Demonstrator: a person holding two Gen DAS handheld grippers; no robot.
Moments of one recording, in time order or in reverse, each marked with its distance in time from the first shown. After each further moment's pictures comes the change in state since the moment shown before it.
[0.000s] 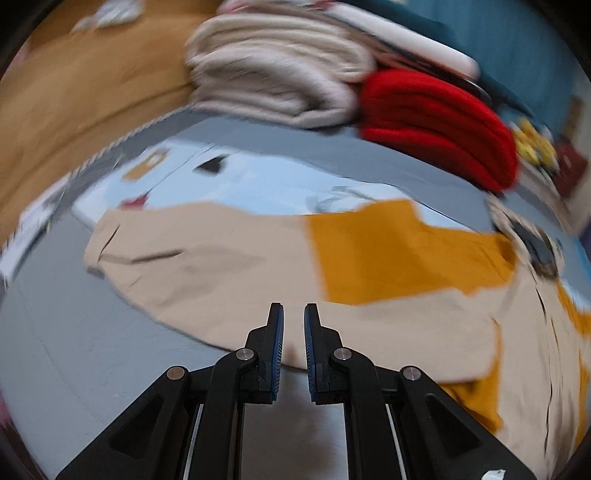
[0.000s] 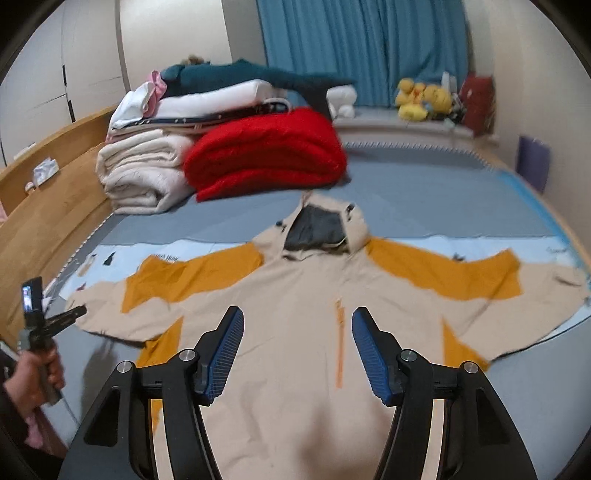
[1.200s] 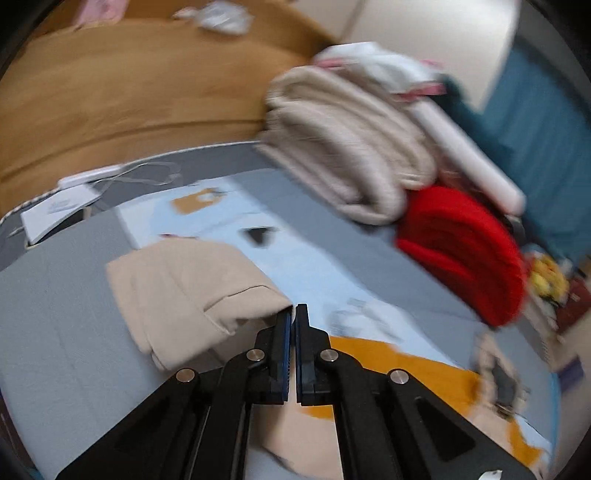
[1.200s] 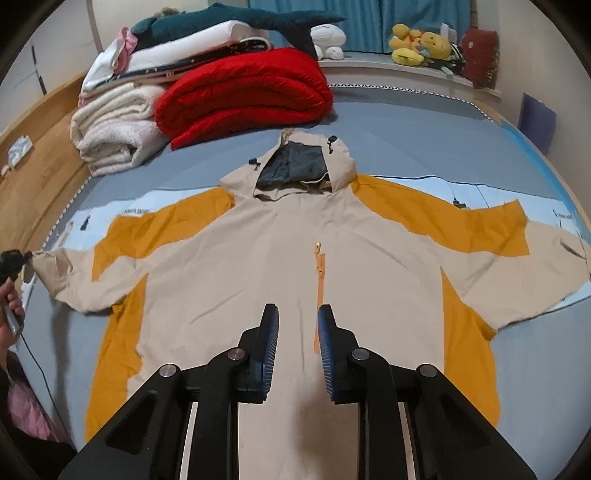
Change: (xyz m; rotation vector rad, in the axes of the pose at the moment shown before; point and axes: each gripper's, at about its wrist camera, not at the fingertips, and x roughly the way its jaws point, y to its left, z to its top) left arm -0.106 -0.006 0.075 -0.294 -0.199 -0.032; right arm 0.042 -0.033 -0.021 0.047 0.199 -0.039
